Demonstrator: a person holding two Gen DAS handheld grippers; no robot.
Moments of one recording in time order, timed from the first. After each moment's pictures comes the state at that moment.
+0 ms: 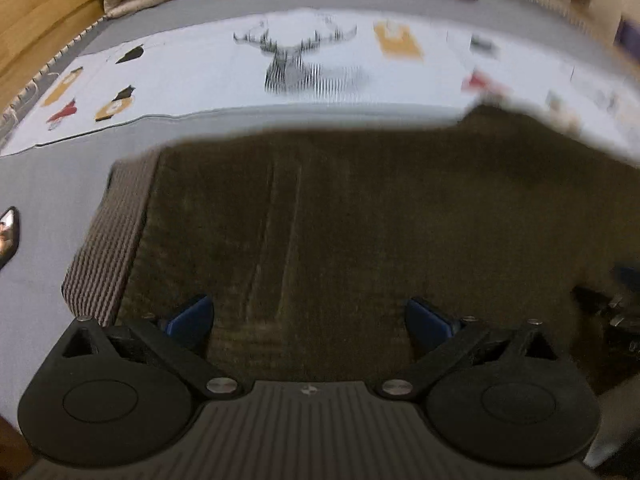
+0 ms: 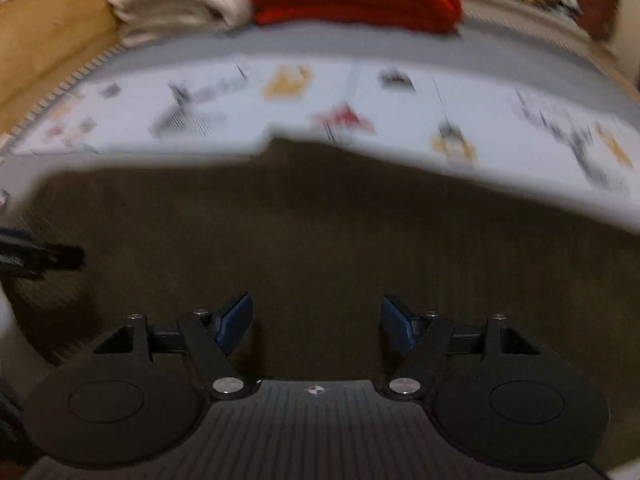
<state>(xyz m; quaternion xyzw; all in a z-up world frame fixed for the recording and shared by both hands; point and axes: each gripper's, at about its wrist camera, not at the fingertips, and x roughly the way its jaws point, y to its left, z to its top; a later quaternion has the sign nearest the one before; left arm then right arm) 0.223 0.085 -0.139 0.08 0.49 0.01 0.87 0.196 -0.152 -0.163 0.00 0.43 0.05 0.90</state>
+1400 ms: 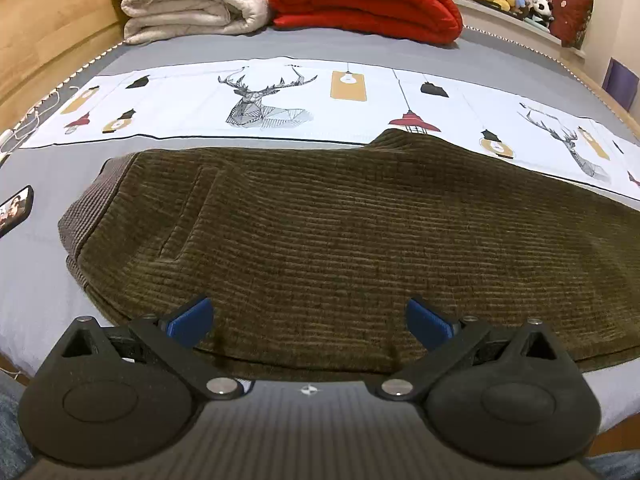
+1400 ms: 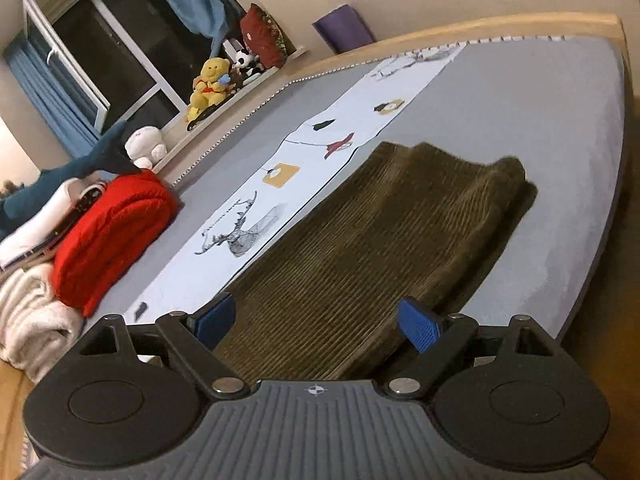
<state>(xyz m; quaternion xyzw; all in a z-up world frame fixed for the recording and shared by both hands) 0.144 0.007 -0.094 0.01 0.44 0.02 0.90 0.022 -0.487 -0.138 0.36 0.20 -0.21 0.89</state>
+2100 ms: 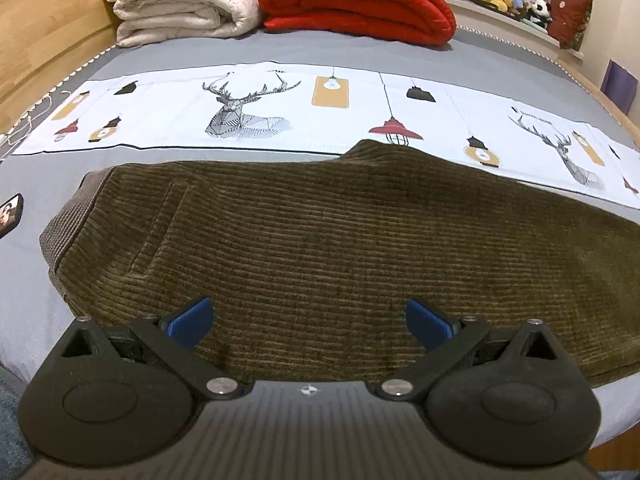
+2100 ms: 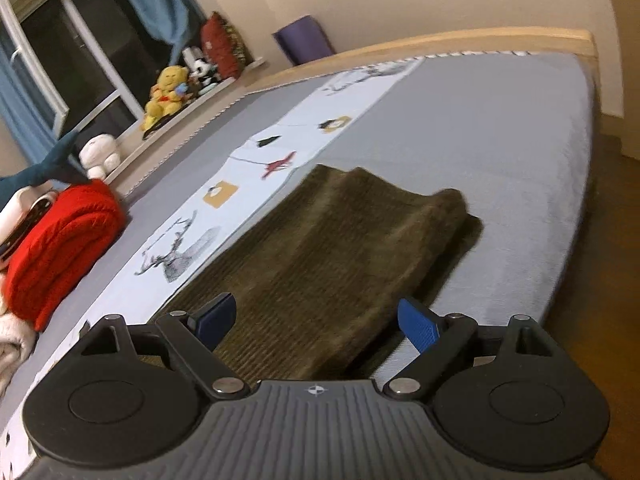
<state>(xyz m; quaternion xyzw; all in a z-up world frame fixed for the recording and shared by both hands) 0.157 -0.022 -0.084 0.00 0.44 0.02 0.90 0.012 -0.537 -0.158 0.37 0.20 -0.27 0.87</state>
